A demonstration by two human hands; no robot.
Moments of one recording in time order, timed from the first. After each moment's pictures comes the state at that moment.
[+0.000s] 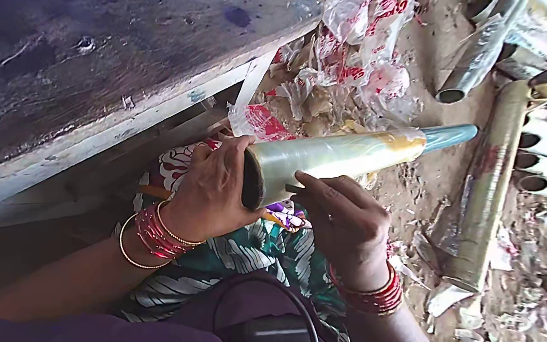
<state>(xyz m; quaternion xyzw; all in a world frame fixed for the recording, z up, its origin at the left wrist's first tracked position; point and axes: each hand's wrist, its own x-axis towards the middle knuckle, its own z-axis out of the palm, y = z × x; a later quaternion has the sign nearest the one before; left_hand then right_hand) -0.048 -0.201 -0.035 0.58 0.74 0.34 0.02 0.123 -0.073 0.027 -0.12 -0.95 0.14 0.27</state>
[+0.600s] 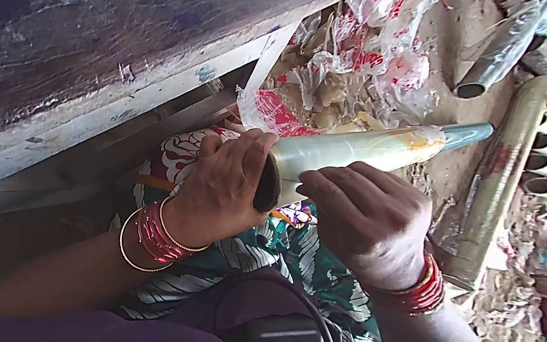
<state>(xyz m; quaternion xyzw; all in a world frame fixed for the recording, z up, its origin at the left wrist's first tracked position) -0.047 -0.204 -0.034 0.61 0.73 0.33 -0.02 0.102 -0.072 0.050 0.00 -0.98 -0.02 0.20</state>
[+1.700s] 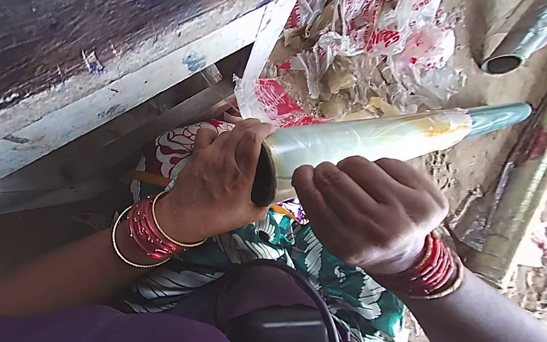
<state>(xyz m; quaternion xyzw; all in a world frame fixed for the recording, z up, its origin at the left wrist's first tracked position) -0.050 -0.202 -0.034 0.61 0.72 0.34 -0.01 0.096 -0.065 0.042 0.10 -0.96 -0.11 0.25</state>
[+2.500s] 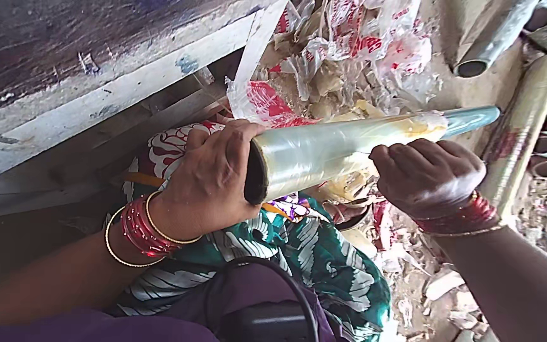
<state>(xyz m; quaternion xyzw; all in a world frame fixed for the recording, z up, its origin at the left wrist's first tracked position) -0.051 -0.201 -0.037 0.60 0.72 0.34 0.00 0.169 0.052 0.028 0.07 -0.96 -0.24 0.15</state>
